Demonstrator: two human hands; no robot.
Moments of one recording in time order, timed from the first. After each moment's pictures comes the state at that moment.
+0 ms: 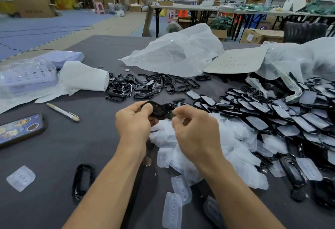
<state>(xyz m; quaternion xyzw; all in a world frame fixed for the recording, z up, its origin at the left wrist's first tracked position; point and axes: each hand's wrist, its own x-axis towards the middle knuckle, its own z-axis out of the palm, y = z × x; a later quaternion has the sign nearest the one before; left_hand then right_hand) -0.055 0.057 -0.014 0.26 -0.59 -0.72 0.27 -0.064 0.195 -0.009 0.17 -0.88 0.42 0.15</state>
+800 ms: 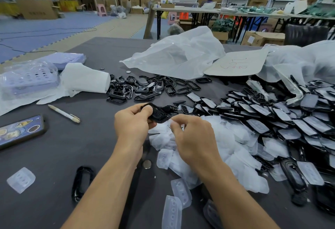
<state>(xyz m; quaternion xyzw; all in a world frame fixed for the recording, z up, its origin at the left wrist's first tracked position) -0.058 0.050 -0.015 0.26 -0.59 -0.72 0.26 -0.070 0.194 -0.020 0.19 -0.89 0.39 0.12</state>
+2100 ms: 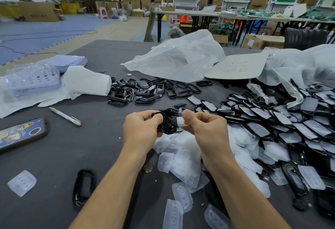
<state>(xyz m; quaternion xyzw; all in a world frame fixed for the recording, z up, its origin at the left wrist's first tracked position) -0.057 0.054 -0.022 0.22 -0.68 -0.67 0.20 -0.083 0.205 -0.006 0.03 -0.69 0.73 -0.02</state>
